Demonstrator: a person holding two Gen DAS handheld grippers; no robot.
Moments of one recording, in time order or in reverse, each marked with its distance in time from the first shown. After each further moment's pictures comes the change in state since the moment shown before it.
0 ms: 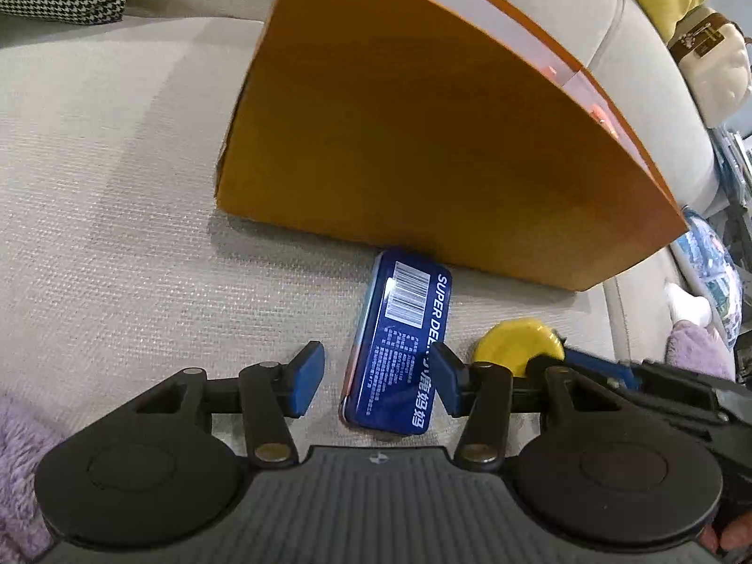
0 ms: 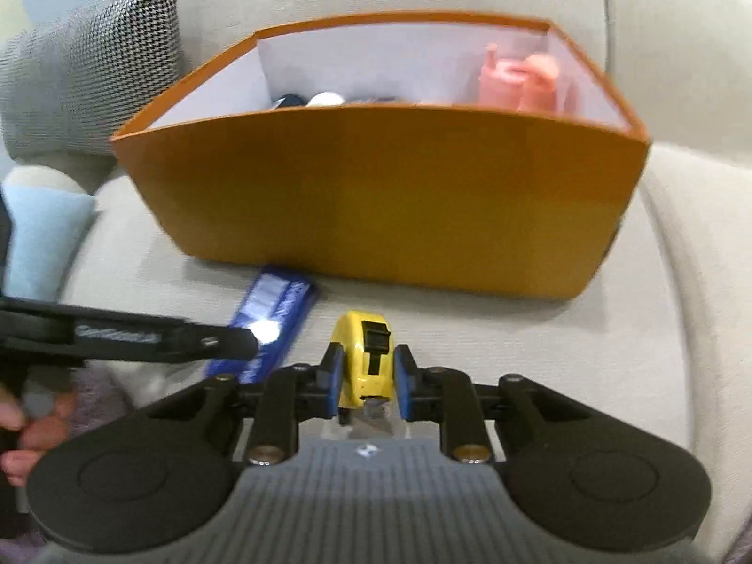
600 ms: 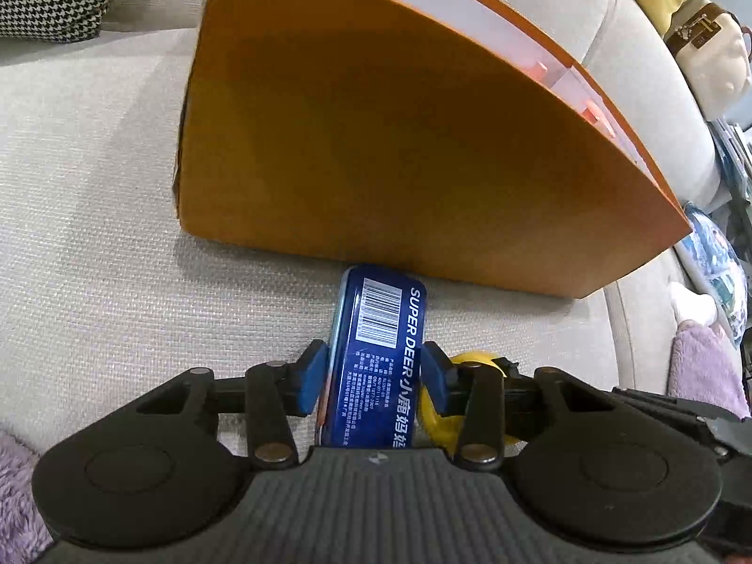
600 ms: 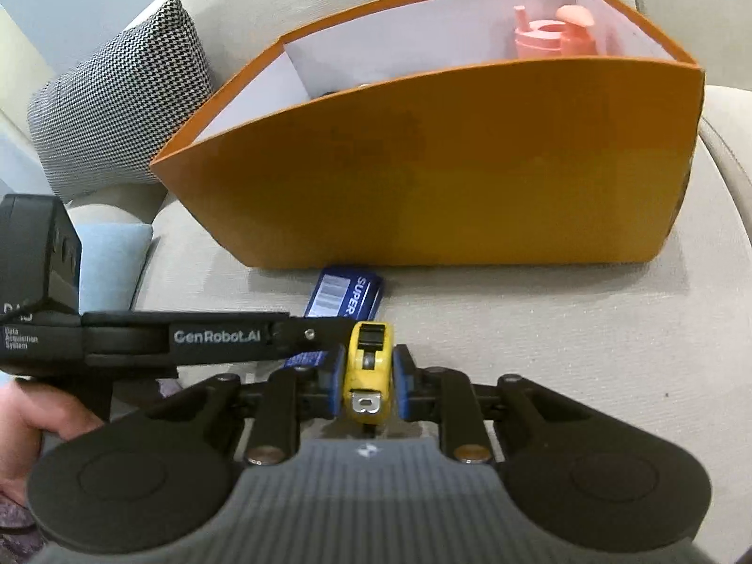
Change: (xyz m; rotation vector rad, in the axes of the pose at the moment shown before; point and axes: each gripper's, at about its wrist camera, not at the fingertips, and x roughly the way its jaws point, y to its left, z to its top) left arm 0.017 -0.022 0.004 0.023 -0.020 0.013; right arm 0.007 0.001 -0.005 0.079 -0.003 0.146
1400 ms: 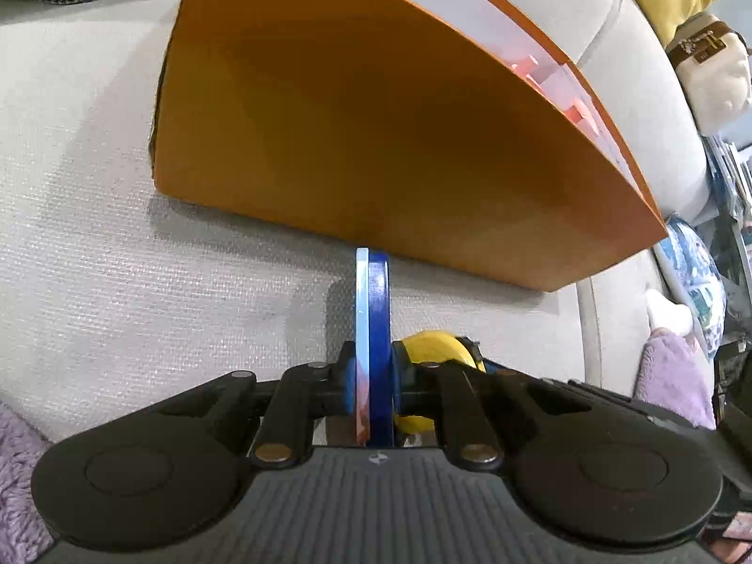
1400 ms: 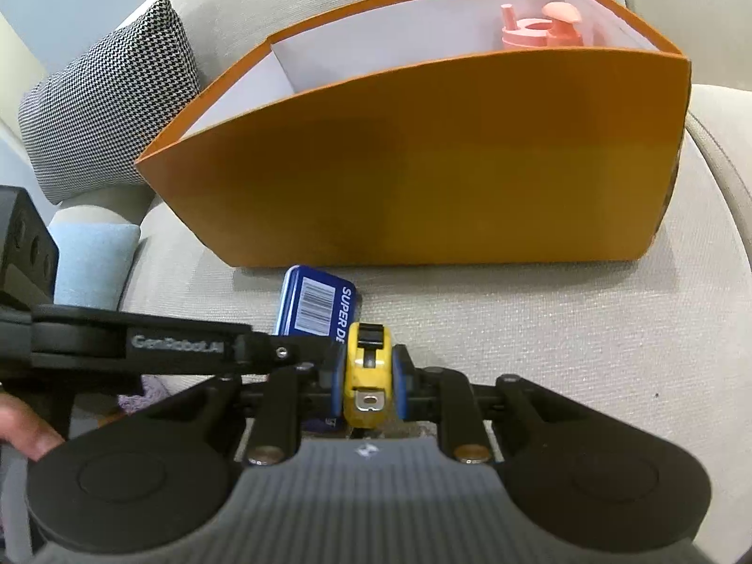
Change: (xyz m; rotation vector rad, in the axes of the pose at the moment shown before) left arm -0.002 -0.004 -0.003 -0.075 0.053 -0.057; right arm 0.004 -0.005 -0.001 0.018 -0.007 -0.018
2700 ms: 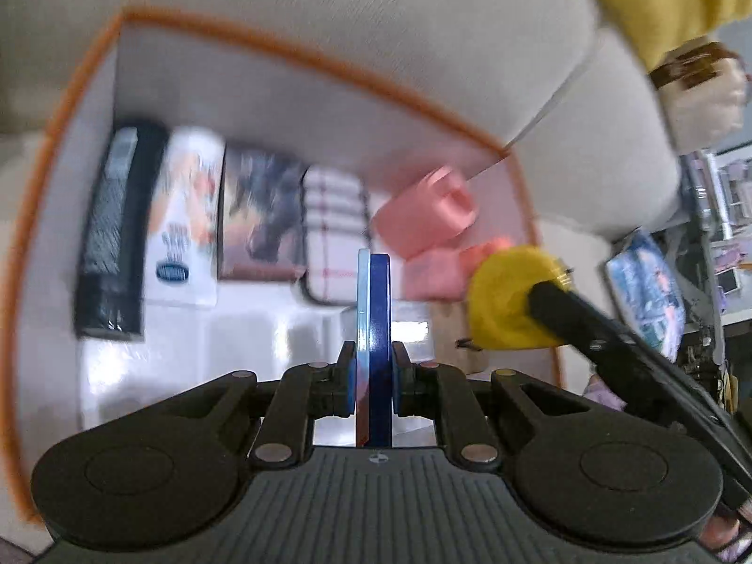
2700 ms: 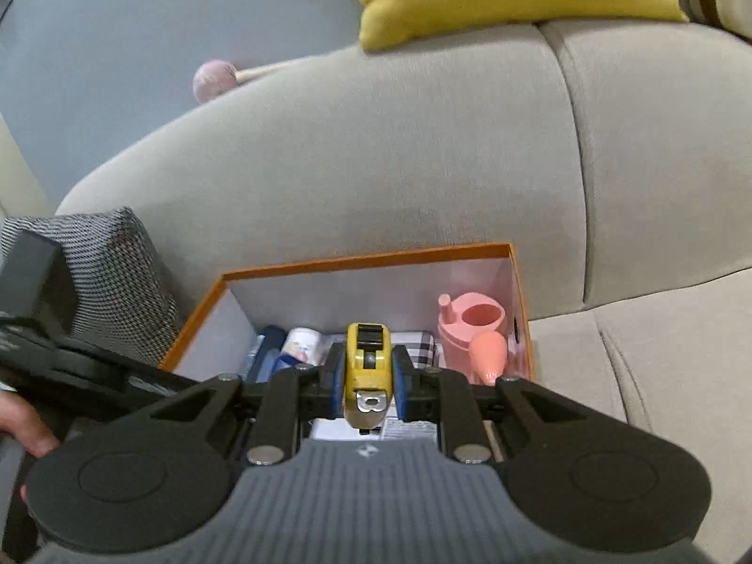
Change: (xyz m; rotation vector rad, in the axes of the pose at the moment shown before) left arm 0.017 -0.049 0.147 0.015 0.159 -0.076; right arm -0.056 -0.031 0.153 -0.038 -0.256 -0.071
